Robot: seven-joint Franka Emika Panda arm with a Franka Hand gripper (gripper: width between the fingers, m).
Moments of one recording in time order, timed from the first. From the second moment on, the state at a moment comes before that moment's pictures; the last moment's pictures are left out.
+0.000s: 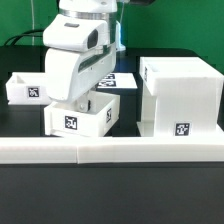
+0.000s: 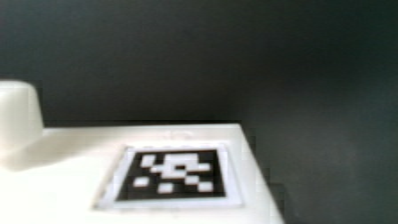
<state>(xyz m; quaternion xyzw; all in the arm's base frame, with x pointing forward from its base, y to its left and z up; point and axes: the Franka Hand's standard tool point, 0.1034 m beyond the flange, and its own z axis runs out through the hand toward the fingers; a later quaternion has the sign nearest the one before) 0.538 -0.042 0.024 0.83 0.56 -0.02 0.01</state>
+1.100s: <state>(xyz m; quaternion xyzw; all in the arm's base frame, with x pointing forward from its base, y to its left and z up) 0.546 -0.030 0.023 0.75 0.66 -0.03 0.01</state>
